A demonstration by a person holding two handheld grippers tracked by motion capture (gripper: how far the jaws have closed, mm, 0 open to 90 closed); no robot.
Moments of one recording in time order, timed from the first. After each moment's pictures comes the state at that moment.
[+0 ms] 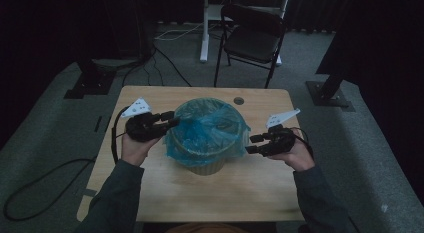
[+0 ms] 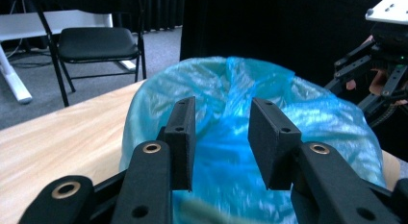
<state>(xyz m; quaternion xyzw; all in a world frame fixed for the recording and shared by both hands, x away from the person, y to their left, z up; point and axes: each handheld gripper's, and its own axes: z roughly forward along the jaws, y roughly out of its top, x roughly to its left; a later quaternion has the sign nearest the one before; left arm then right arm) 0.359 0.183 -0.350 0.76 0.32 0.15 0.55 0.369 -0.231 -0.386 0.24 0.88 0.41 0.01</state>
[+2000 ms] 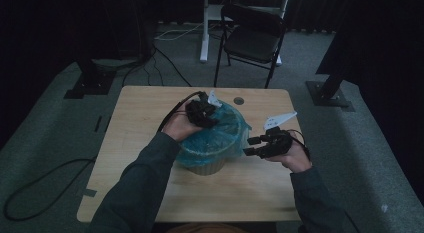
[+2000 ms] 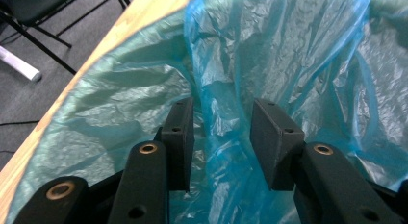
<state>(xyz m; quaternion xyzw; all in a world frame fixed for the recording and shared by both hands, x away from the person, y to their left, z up) 0.434 0.038 -0.363 0.92 0.19 0.18 0.29 0.370 -0.227 -0.397 0.24 0.88 0.42 0.01</state>
